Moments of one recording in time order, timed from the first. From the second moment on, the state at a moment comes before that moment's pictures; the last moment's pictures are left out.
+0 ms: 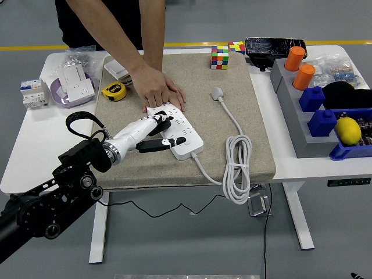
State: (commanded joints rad) left arm -0.48 0.22 -0.82 -1.26 1.81 -0.03 0.20; right arm 0.18 -0.39 0.29 0.48 -0.20 -0.23 -0.26
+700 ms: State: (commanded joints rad) left arm -0.51 0.21 -0.78 -1.23 1.82 -0.04 0.20; right arm 0.18 -0.39 0.28 0.48 -0.20 -0.23 -0.26
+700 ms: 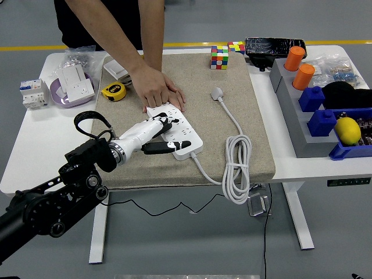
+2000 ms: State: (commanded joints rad) left arm -0.55 0.20 -0.72 -1.21 1.84 -0.04 0.20; right arm 0.18 -0.39 0.28 0.48 -0.20 -0.23 -0.26
